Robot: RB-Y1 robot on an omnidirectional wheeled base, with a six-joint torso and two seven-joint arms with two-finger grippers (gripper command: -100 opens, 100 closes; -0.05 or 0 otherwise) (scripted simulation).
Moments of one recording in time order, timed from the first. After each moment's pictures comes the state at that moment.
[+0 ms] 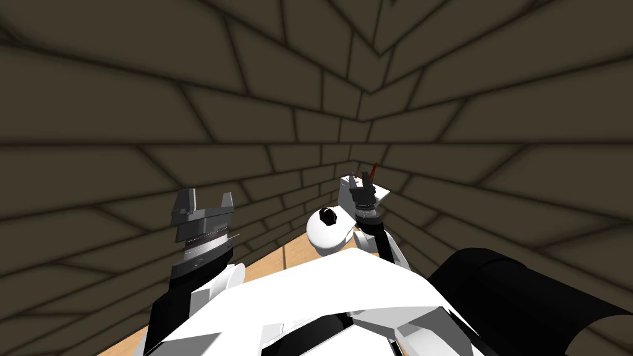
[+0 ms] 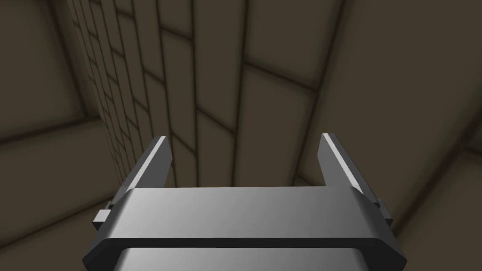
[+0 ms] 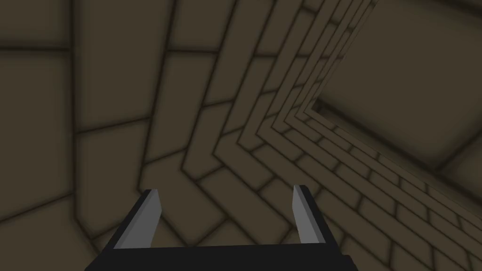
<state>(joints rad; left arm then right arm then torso) 0.49 -0.03 0.01 -2.39 0.06 -0.47 0.01 0.49 -0.04 -0.03 -2.38 0.11 -0.59 -0.10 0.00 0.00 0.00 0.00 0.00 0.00</state>
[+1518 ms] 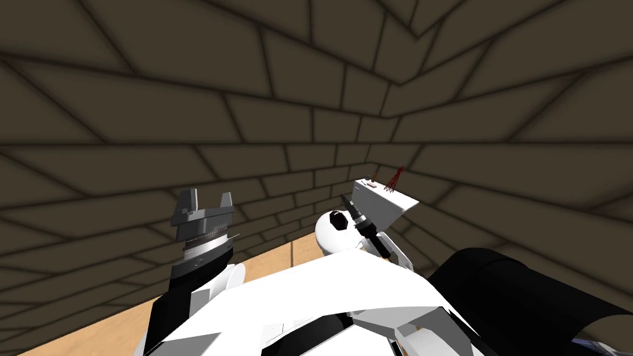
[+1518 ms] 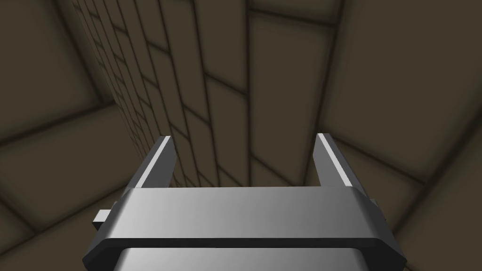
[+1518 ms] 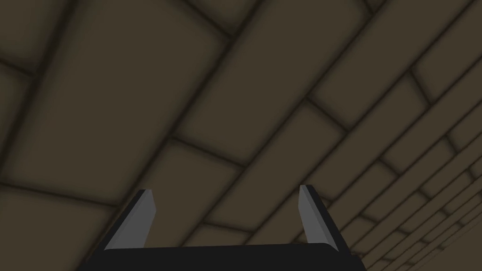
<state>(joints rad) 0.49 -0.03 0.01 -2.39 0.06 -0.47 0.01 0.47 -0.32 -0.06 -1.96 0.29 -0.51 0.01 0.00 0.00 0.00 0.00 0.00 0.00</state>
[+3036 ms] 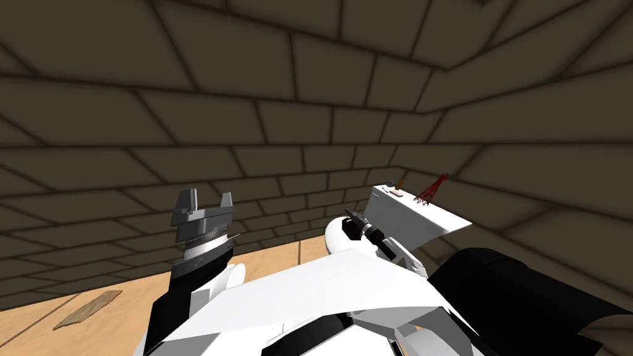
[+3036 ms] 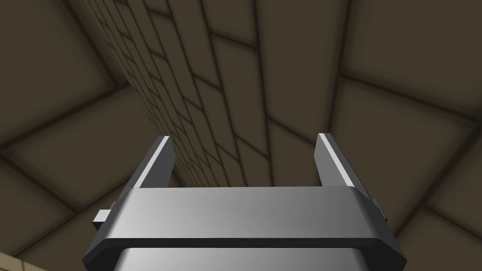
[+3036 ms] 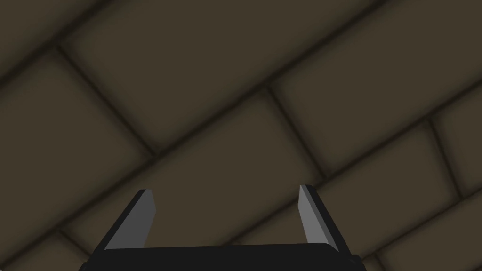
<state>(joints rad) 0.49 -0.03 0.01 -2.39 0.06 -0.47 0.01 0.46 -0.47 -0.08 -1.61 0.44 -0.43 0.11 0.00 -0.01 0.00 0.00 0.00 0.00</state>
